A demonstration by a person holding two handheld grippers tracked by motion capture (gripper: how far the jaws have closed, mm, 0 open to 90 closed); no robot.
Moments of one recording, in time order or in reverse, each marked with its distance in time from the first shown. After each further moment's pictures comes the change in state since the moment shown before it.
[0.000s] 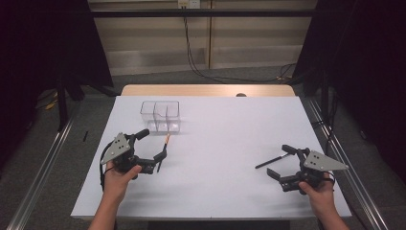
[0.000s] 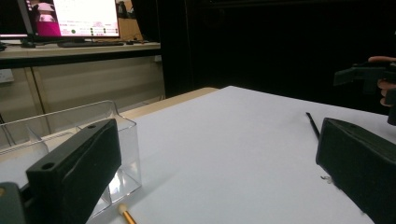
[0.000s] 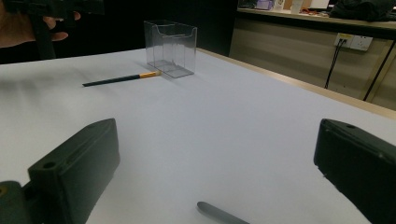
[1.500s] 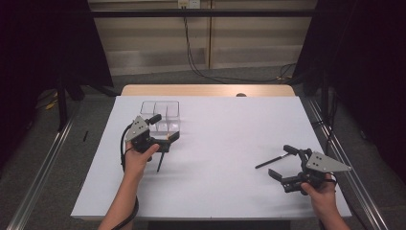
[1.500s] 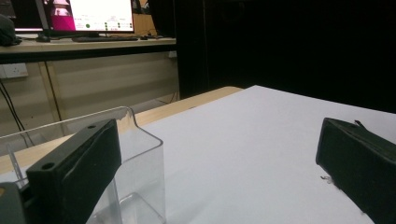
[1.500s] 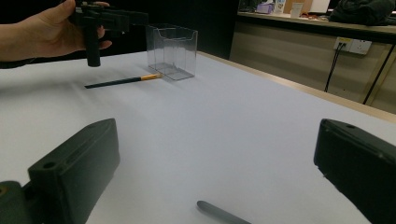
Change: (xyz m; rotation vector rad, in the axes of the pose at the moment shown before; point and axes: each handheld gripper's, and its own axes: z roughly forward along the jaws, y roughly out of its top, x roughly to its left) left arm 0.031 -0.007 0.066 0.017 0.054 -0.003; right arm 0.000 -0.001 -0.005 -0.015 0.002 -0.001
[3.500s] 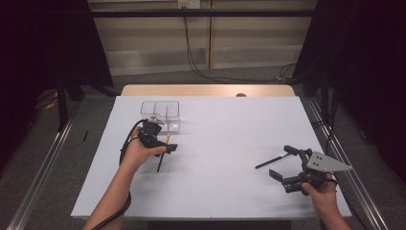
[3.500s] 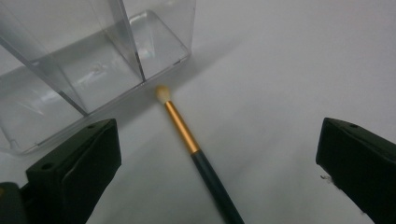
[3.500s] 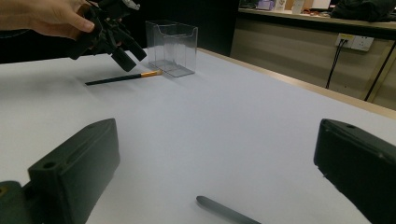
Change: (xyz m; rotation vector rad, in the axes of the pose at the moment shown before) left arm 0.010 0.001 0.026 0.782 0.096 -0.137; right arm -0.002 0.000 -0.001 0.014 0.005 -0.002
